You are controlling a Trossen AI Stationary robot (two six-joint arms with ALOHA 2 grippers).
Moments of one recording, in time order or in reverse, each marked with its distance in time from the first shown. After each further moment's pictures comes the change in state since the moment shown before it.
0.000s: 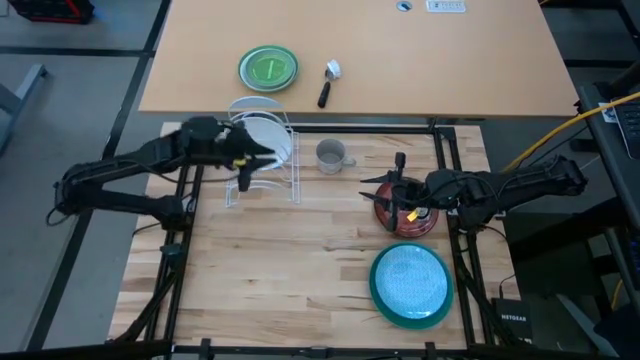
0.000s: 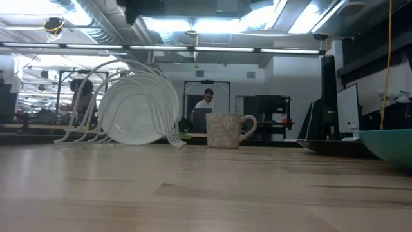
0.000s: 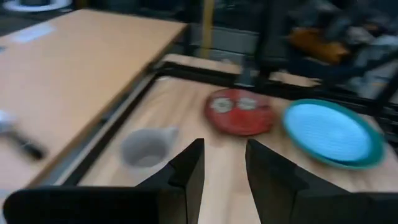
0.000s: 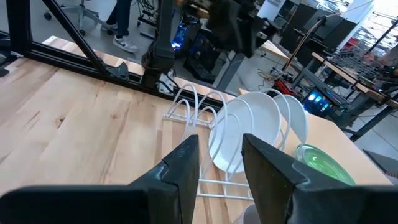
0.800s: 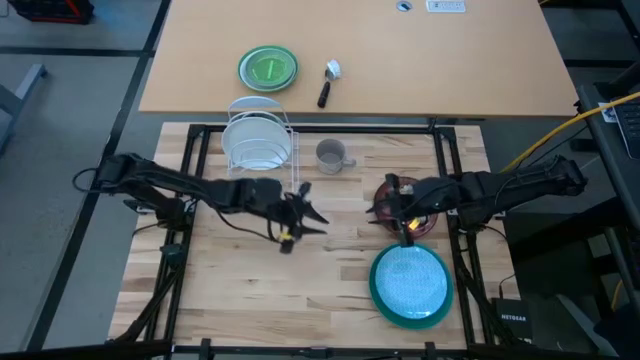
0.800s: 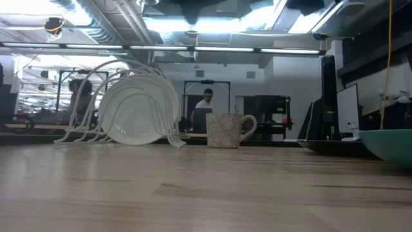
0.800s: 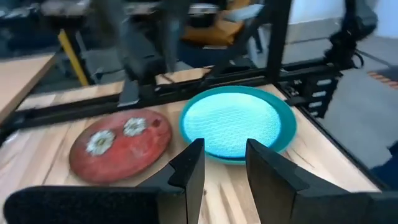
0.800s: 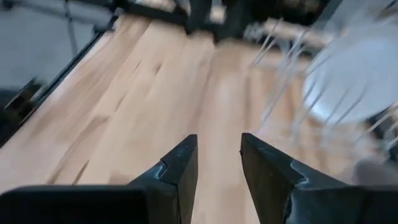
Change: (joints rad) left arm -0.417 0.500 0.000 0.551 -0.001 0.144; right arm 0.000 0.000 0.000 -0.314 -0.330 0.230
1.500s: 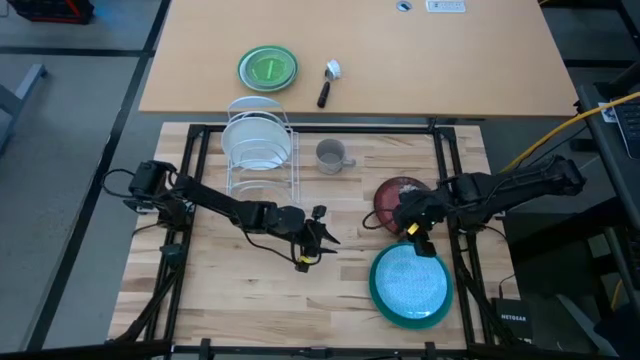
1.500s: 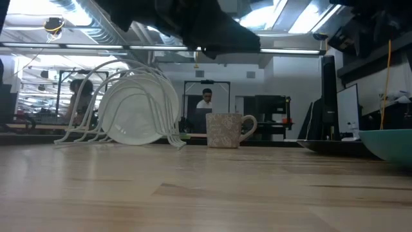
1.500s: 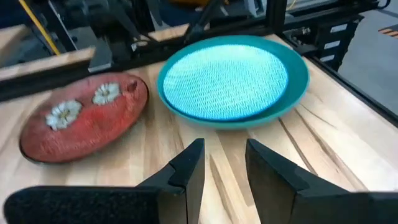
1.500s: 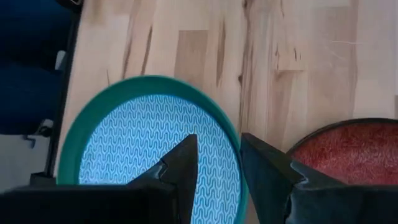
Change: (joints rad) left arm -0.073 0.273 0.000 0.162 -0.072 0.037; right arm 0.001 0.032 0.000 -0.475 -0.259 0.293
